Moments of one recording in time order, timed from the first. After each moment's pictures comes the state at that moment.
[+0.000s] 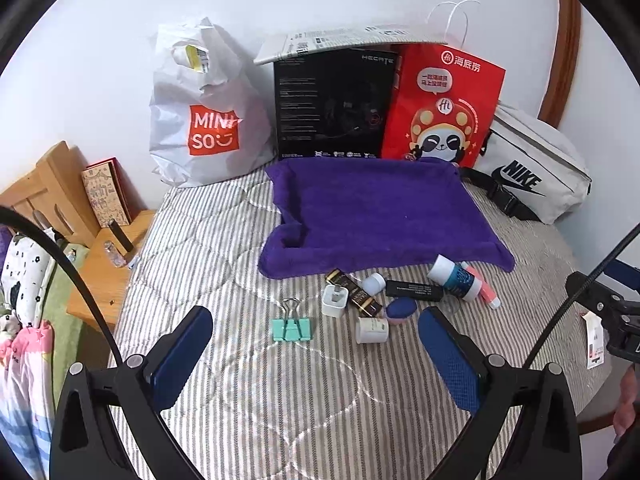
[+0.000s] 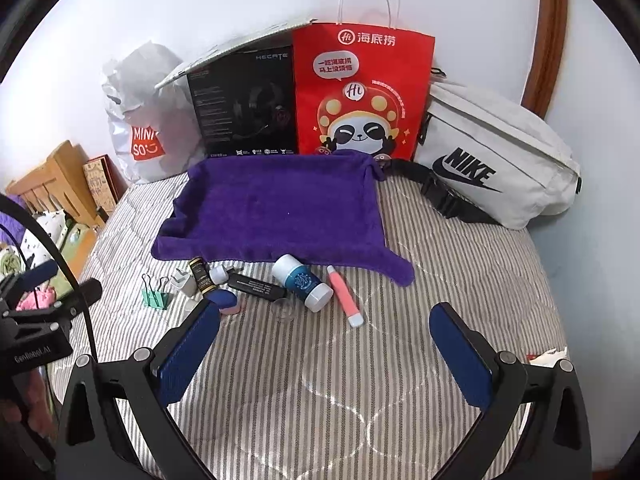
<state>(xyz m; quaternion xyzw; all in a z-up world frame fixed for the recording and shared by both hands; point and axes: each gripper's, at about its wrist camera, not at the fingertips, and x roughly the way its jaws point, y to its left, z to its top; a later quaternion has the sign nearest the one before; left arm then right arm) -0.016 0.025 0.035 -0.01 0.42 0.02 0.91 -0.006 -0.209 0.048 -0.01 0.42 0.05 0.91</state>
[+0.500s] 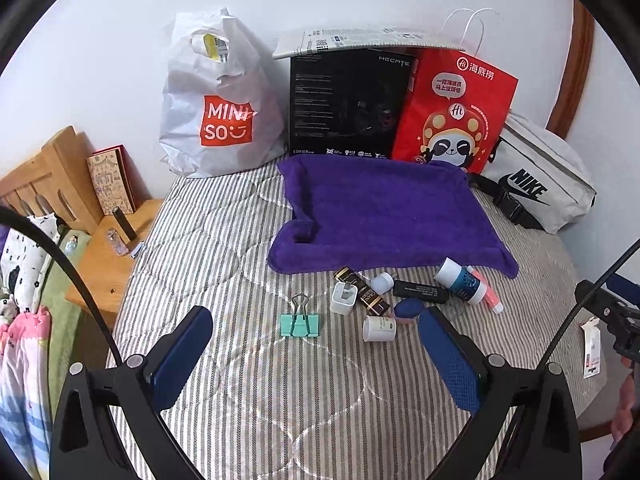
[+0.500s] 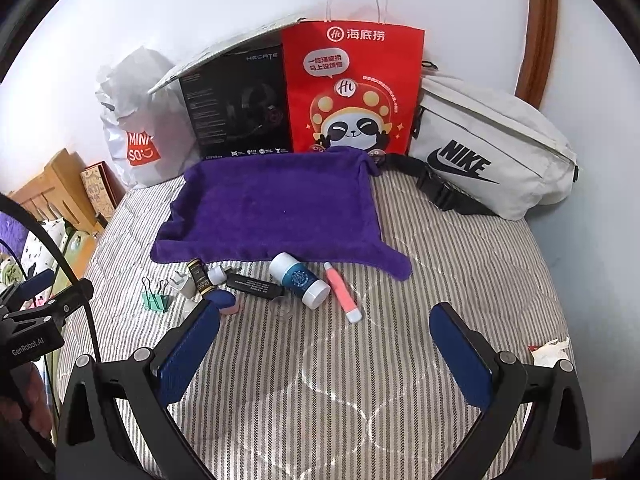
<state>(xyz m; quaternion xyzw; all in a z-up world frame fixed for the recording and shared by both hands) -0.017 0.038 0.034 -0.03 0.43 0.03 0.90 -0.006 -0.217 0.047 0.01 0.43 0.04 0.90</state>
